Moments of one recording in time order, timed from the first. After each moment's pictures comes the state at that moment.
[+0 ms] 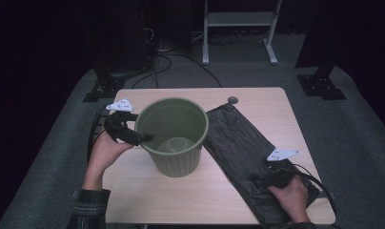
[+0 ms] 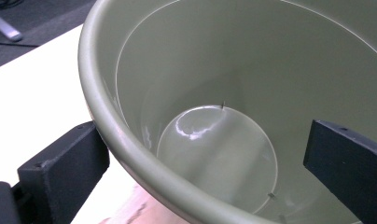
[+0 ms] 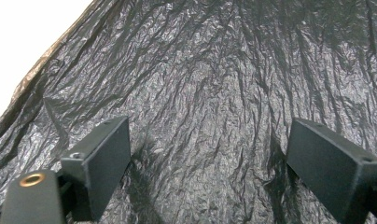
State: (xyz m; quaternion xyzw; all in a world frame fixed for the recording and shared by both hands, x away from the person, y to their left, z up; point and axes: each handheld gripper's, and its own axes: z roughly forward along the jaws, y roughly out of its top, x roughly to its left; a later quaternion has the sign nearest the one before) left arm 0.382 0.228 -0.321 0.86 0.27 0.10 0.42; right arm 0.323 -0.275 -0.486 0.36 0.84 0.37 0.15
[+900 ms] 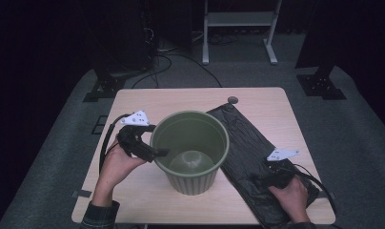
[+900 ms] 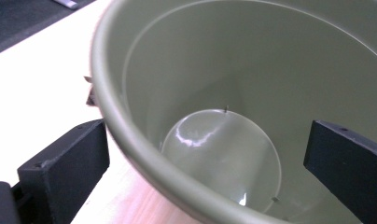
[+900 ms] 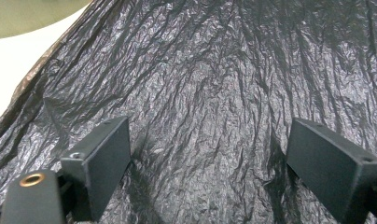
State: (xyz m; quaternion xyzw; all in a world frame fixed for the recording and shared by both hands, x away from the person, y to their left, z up) left arm 0.348 0.190 -0.318 0.86 0.23 0.09 0.44; right arm 0.322 -0.275 -0.486 0.36 0.84 0.37 0.15
